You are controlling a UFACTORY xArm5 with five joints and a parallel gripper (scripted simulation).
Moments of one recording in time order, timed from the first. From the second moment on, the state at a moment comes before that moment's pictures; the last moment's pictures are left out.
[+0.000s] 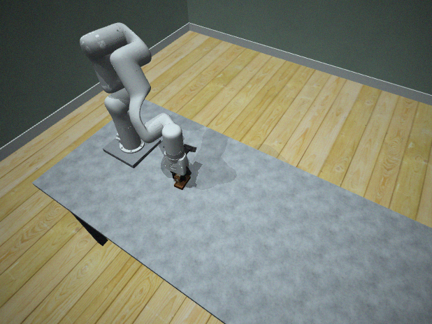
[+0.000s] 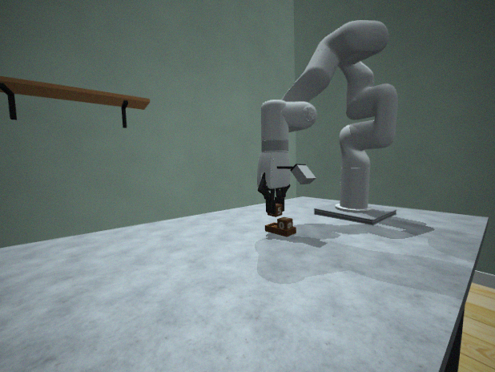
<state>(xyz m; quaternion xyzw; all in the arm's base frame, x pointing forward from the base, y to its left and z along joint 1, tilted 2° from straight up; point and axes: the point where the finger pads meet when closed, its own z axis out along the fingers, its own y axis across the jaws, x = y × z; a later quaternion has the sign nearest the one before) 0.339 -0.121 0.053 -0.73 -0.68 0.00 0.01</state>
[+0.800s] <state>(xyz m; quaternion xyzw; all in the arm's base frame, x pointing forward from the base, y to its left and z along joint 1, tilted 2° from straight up) 0.338 -0.121 0.044 -0.73 -0.68 0.00 0.01</state>
